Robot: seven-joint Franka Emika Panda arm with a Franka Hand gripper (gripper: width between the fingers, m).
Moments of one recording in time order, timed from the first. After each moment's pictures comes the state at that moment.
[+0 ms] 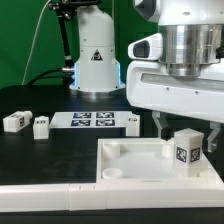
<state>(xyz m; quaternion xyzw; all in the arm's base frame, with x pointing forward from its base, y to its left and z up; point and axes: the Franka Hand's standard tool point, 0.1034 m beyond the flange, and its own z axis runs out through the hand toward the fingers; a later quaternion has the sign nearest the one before) 0.637 0.118 0.077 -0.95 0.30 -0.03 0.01</state>
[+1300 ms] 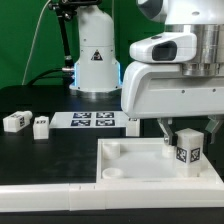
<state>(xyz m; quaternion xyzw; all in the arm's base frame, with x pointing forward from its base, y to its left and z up) 0.636 0.122 0.077 -1.00 -0.08 -0.04 -0.01</state>
